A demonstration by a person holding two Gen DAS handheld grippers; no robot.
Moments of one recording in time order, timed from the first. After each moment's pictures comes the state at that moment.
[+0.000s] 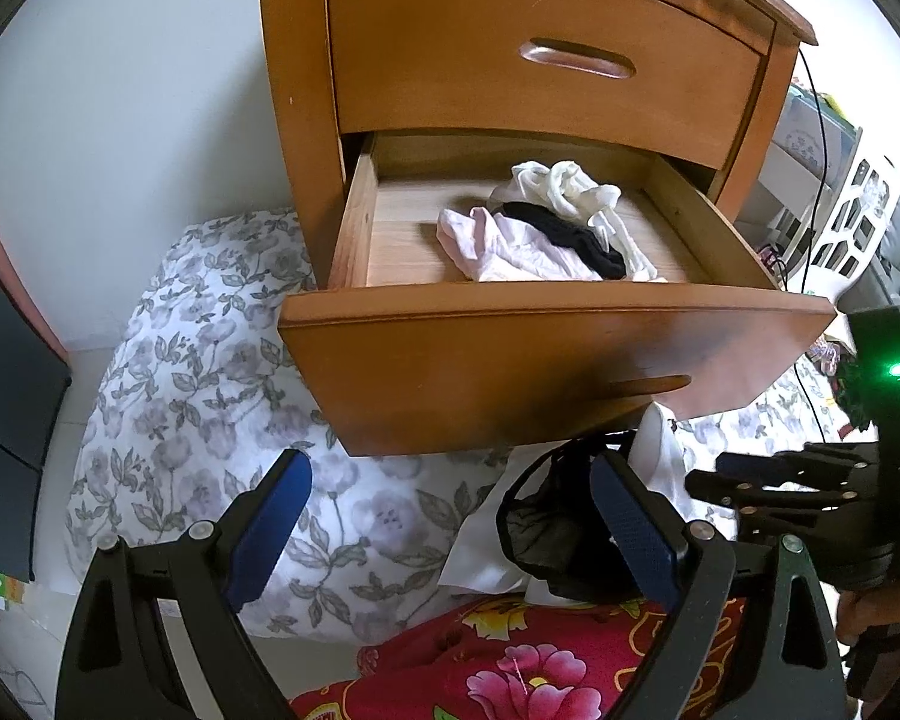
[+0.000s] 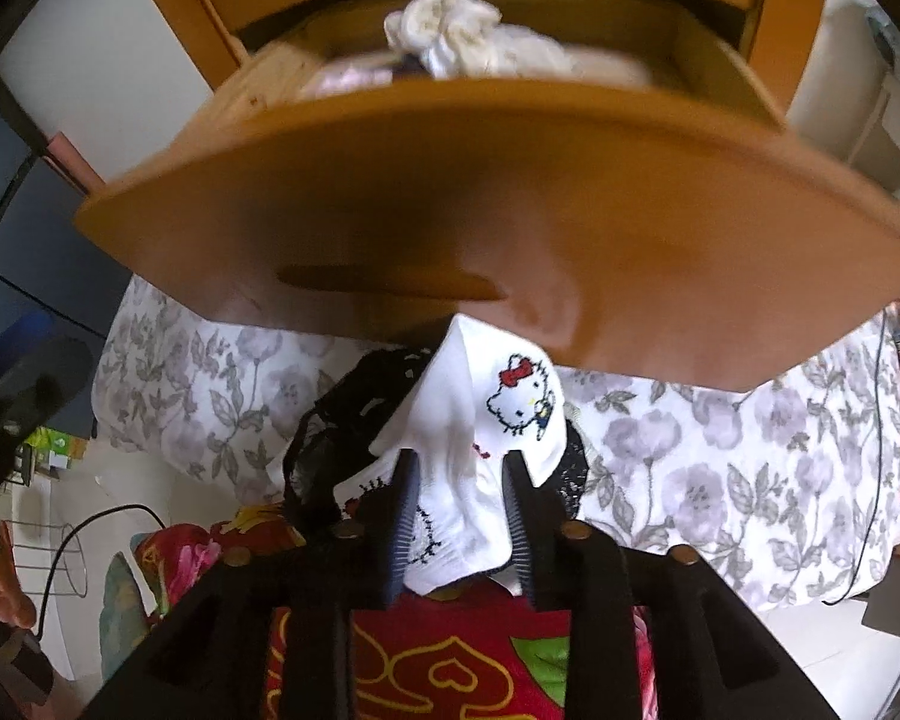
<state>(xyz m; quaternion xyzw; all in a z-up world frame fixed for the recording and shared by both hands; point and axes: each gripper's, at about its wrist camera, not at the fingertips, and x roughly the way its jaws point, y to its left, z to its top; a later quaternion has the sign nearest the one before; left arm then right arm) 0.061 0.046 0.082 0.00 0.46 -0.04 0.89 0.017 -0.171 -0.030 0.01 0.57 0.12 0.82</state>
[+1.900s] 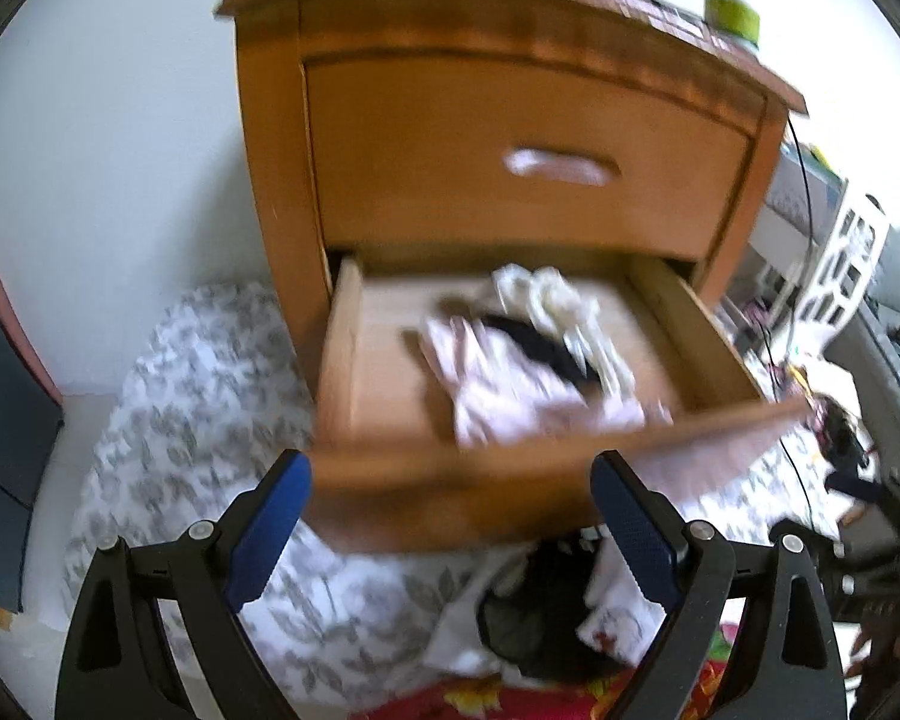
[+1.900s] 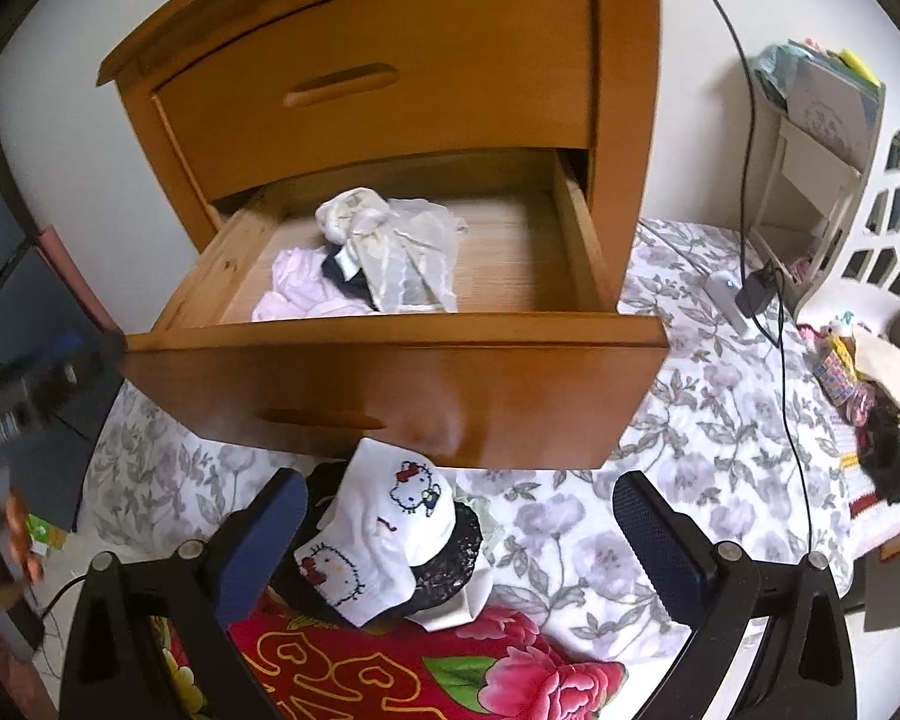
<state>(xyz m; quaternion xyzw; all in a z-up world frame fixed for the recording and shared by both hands) 0.092 0.047 0.130 0.00 0.39 -0.05 0.92 -0.008 -0.232 0.039 0.04 0.45 0.06 0.89</state>
